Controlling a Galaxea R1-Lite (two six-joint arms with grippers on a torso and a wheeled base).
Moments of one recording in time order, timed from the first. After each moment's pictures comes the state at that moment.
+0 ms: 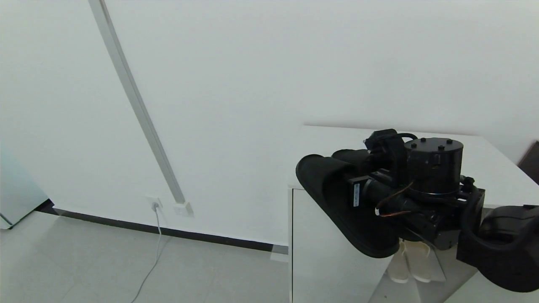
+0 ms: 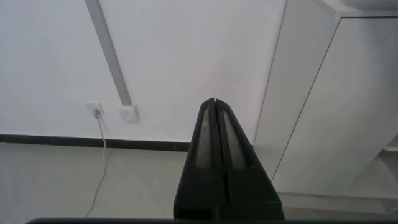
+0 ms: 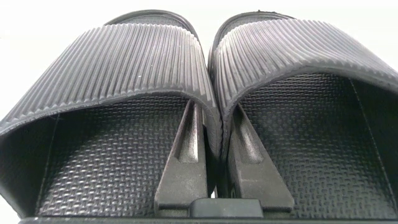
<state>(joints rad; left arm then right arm) 0.00 0.00 0.00 0.00 -0.04 0.04 0.71 1.74 -0.84 -0.70 -0.35 0.10</state>
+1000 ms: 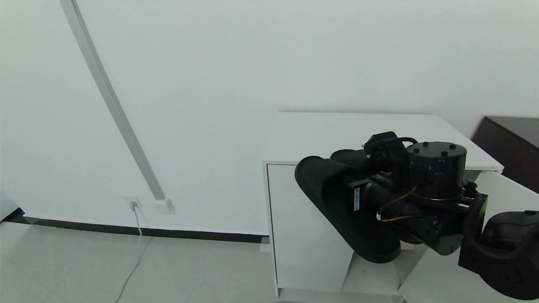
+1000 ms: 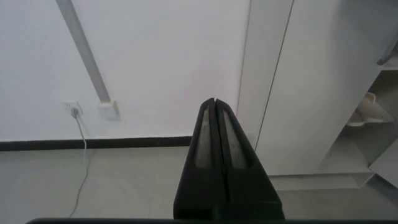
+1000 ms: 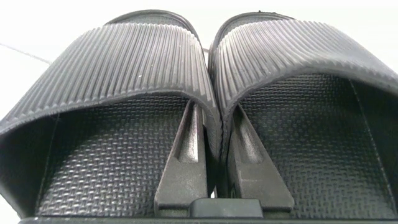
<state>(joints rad) 0.00 0.00 0.00 0.00 -0.04 0.04 0.71 1.73 -0.81 -0.74 -0.35 0.07</state>
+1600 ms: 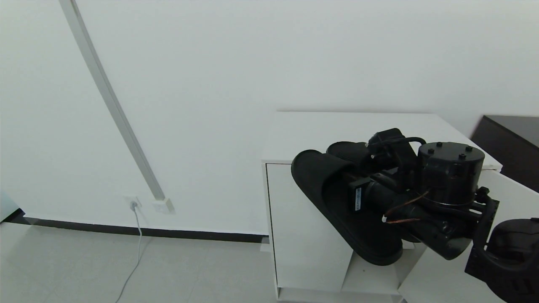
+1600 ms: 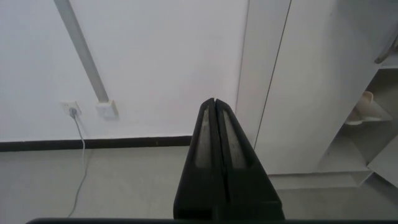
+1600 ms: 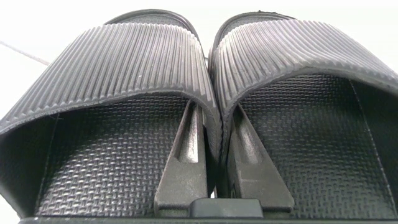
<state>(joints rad) 0.00 0.00 0.00 0.00 -0.04 0.03 0.73 1.72 -0.76 -0.85 -0.32 0.01</state>
